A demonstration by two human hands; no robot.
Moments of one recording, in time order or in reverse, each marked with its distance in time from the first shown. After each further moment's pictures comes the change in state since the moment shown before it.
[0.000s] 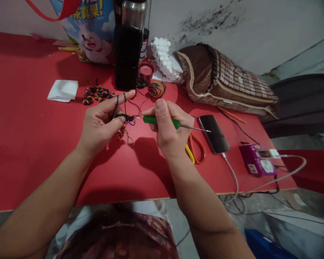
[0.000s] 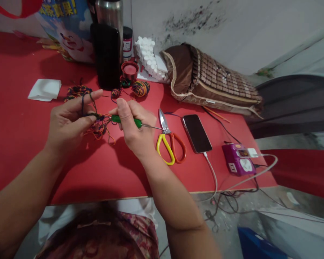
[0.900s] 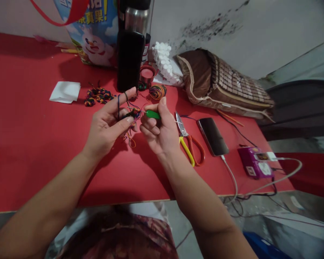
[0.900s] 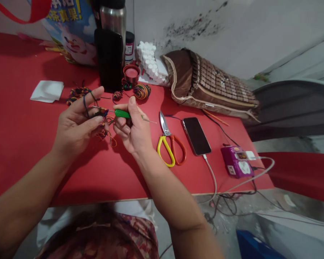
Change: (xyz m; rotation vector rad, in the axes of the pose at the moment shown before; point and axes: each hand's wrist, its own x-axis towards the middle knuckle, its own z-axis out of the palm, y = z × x) left_hand -0.006 0.013 0.016 -0.240 0.069 -0.195; right_hand 0.015 0.017 0.012 0.560 -0.089 0.492
